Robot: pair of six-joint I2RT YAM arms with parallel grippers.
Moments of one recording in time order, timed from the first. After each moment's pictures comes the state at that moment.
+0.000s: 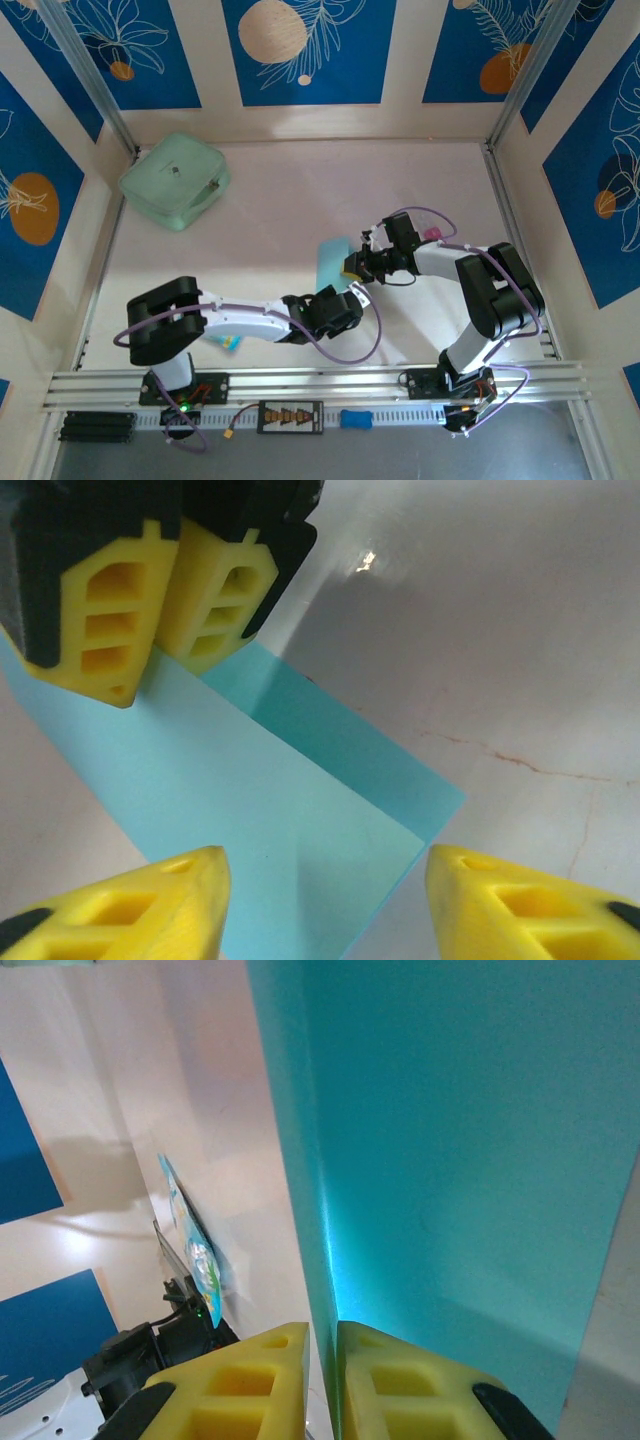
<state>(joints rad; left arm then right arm) -1.29 1.70 0.93 -0.18 -0.47 -0.07 0.36 1.63 0.72 -0.10 -0.84 0.76</state>
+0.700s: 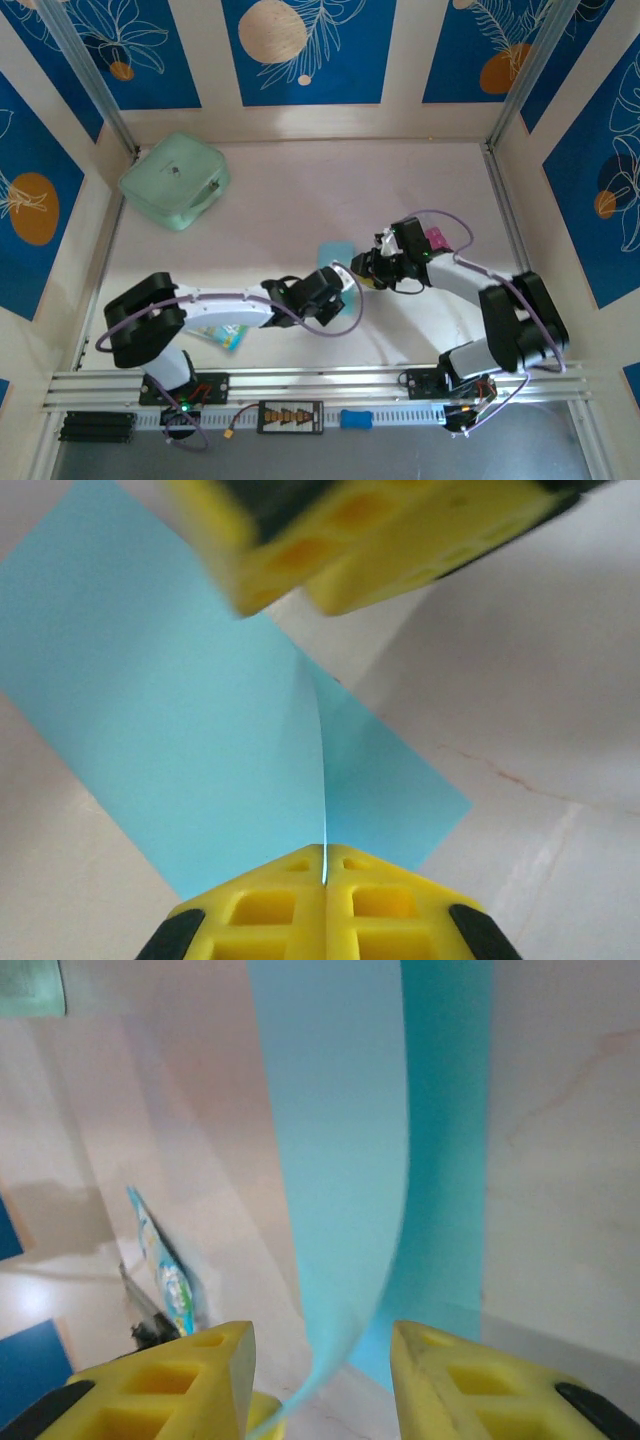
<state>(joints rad) -1.10 1.58 0.85 -0.13 -0.15 -0.20 0.36 1.38 0.62 -0.22 -0.64 0.81</state>
